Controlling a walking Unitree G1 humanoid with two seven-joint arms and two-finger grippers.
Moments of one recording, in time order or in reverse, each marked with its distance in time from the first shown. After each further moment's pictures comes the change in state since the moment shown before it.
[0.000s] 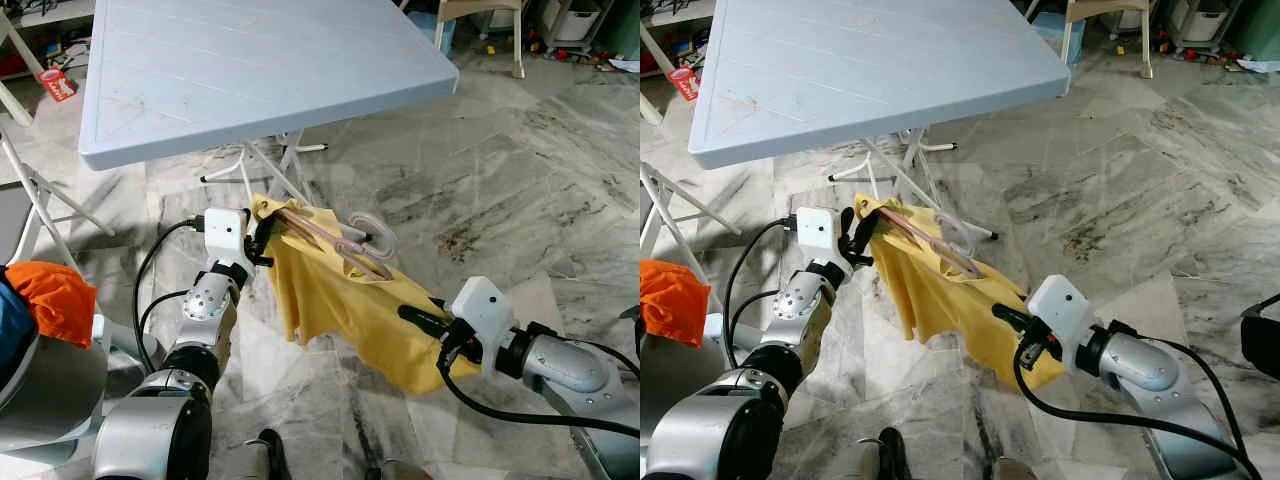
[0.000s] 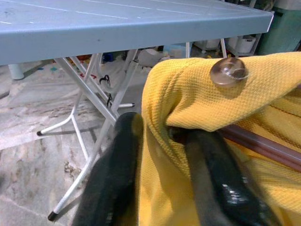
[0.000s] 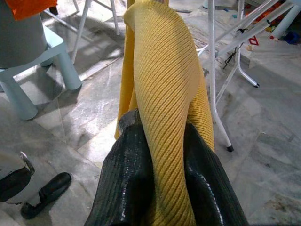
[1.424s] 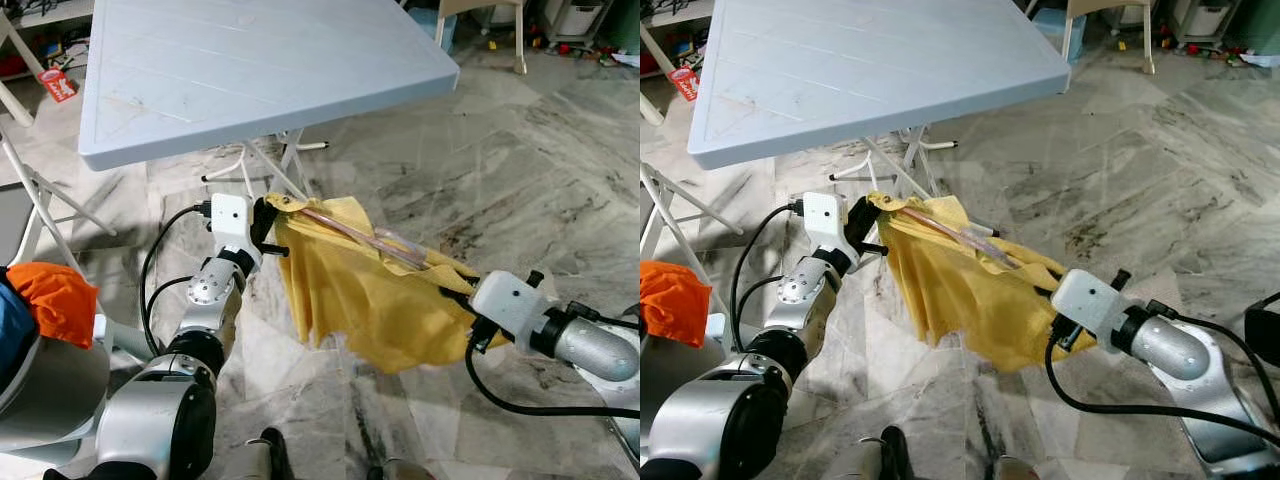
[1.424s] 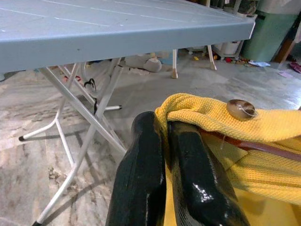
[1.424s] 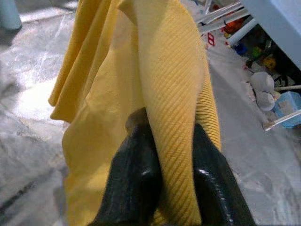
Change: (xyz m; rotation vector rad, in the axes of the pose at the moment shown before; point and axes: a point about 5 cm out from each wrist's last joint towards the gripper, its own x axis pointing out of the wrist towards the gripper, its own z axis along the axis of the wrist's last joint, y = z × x) left arm 0.013 -0.005 0.015 -0.025 -0.010 -0.055; right arm -0.019 -0.038 -0.013 -0.360 0.162 -0.166
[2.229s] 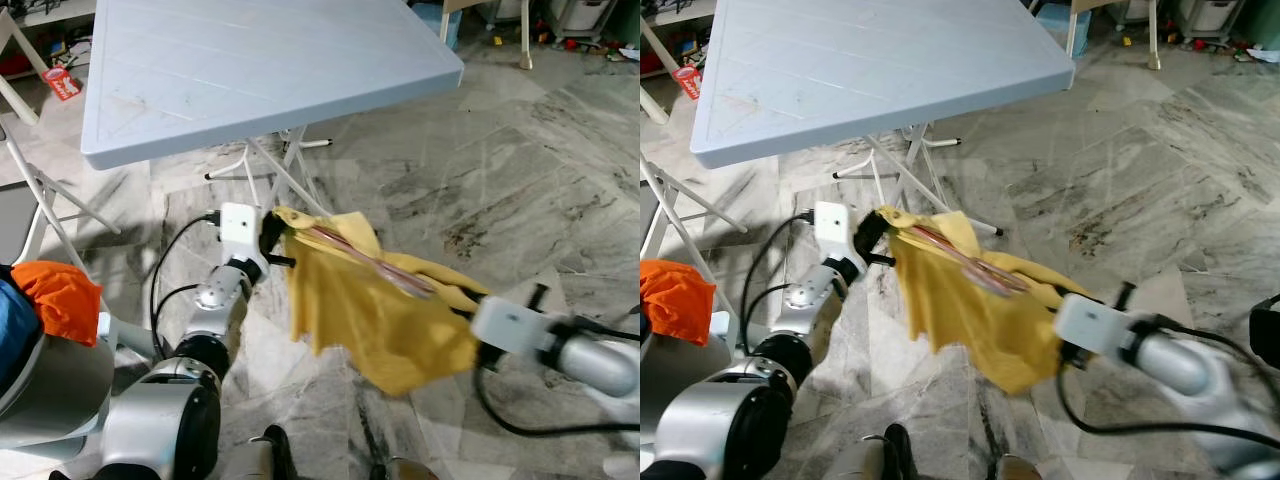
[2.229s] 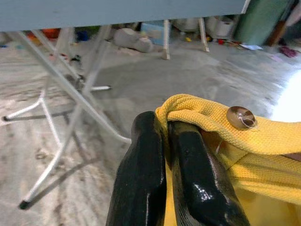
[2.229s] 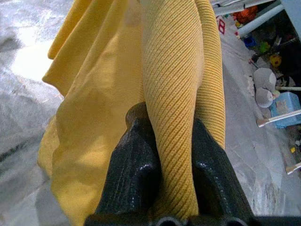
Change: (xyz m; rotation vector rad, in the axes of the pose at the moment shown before) left arm -0.002 -0.011 -0.014 -0.037 0.080 -0.046; right arm -0.017 0.005 -0.021 -0.114 0.059 0.052
